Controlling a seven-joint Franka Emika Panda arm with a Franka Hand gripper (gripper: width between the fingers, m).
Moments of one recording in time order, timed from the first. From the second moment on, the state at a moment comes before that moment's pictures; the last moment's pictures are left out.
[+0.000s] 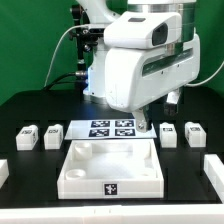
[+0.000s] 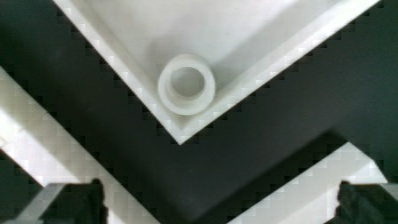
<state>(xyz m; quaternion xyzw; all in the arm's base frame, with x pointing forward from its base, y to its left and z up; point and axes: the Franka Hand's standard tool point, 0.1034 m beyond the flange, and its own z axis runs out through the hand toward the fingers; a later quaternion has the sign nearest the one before) 0.566 0.056 0.114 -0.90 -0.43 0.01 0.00</state>
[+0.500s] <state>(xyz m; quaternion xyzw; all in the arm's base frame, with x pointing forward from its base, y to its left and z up) 0.564 0.055 0.112 -0.88 -0.48 0.01 0.00</state>
